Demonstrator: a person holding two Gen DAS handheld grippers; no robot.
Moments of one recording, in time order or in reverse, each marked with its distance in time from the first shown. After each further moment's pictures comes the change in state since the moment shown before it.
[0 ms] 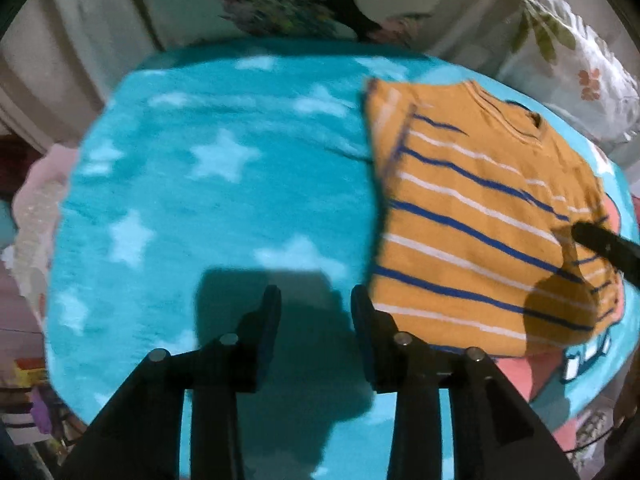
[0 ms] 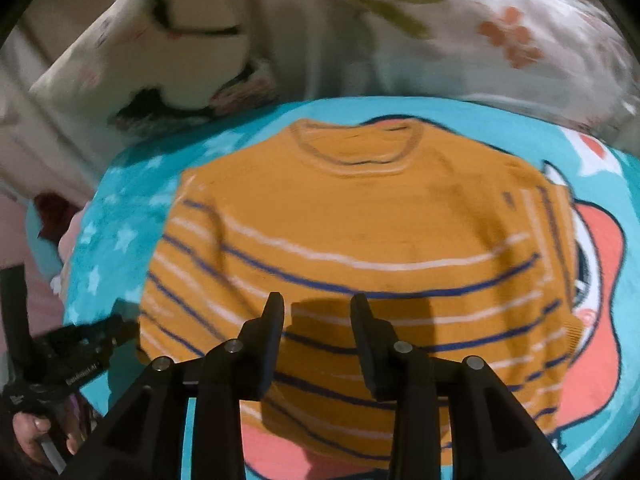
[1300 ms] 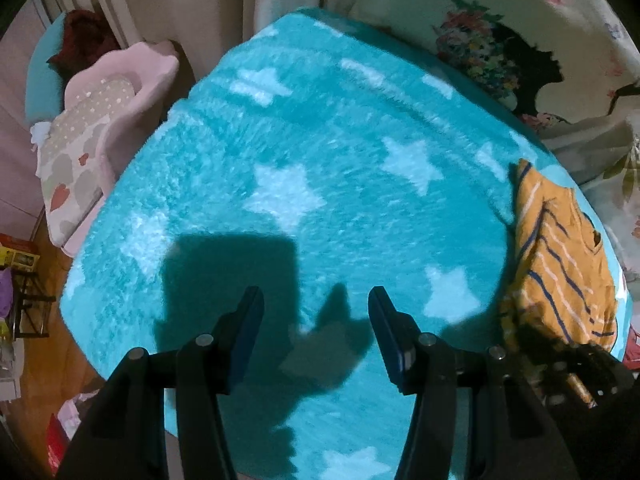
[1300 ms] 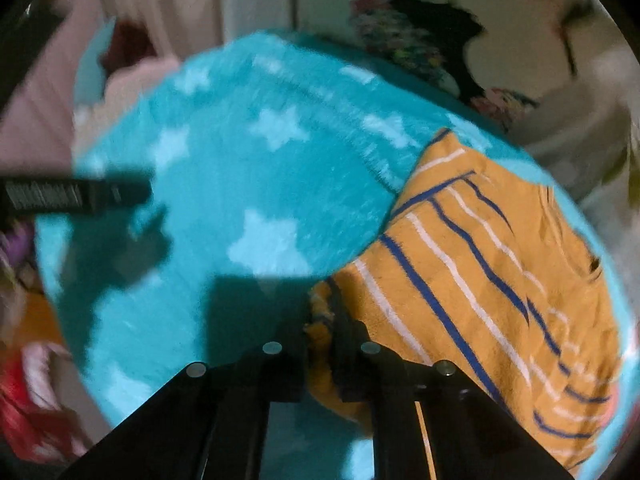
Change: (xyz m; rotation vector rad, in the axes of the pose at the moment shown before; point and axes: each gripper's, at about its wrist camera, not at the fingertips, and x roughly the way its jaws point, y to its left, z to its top) left arm -0.010 0.117 -0.022 -0.401 0.016 0.035; right arm 0.055 0.167 -0.024 -0.461 0.022 0.070
